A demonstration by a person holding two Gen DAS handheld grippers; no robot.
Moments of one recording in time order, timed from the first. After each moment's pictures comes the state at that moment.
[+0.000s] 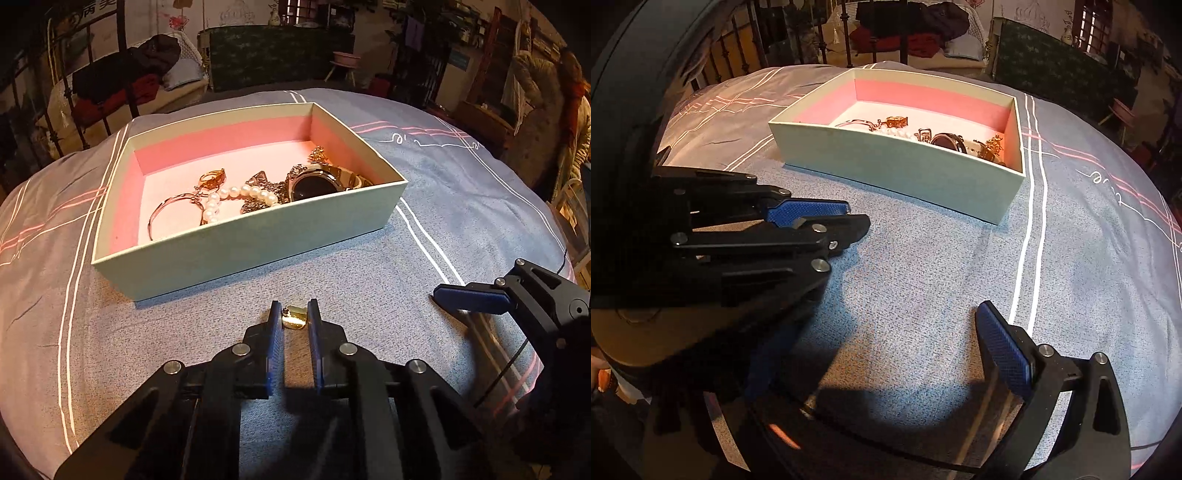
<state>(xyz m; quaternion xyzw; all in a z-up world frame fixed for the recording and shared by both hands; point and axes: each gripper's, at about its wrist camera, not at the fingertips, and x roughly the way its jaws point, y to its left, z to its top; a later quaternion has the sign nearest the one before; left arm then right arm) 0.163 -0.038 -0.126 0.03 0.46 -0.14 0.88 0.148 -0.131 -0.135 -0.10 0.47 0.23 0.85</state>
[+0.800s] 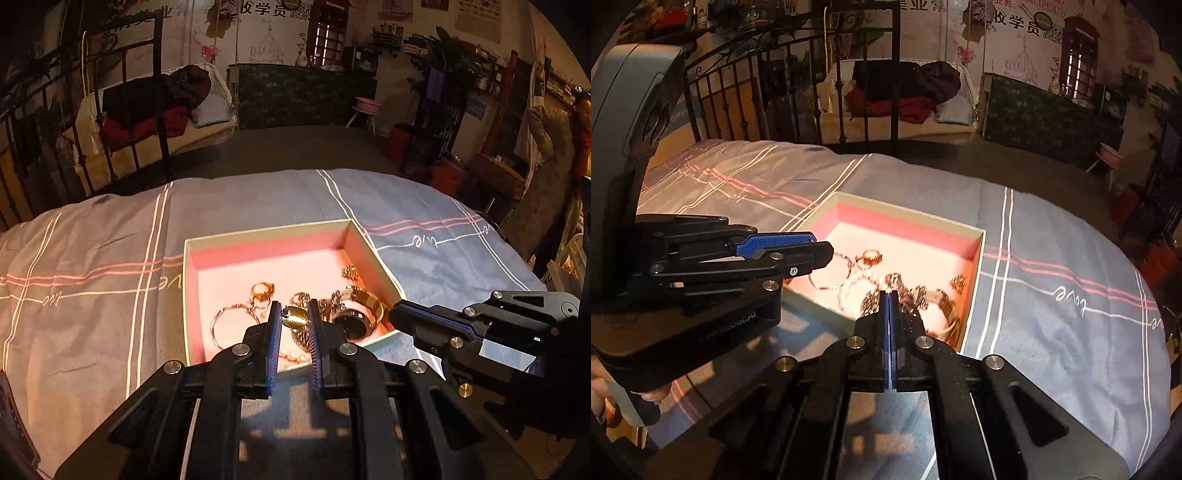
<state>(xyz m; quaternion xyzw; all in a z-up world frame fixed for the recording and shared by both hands) 0.208 -0.015 -0.035 0.00 0.39 -0.11 0.92 0.204 -0.130 -0.045 -0.08 0.36 0.22 0.90</state>
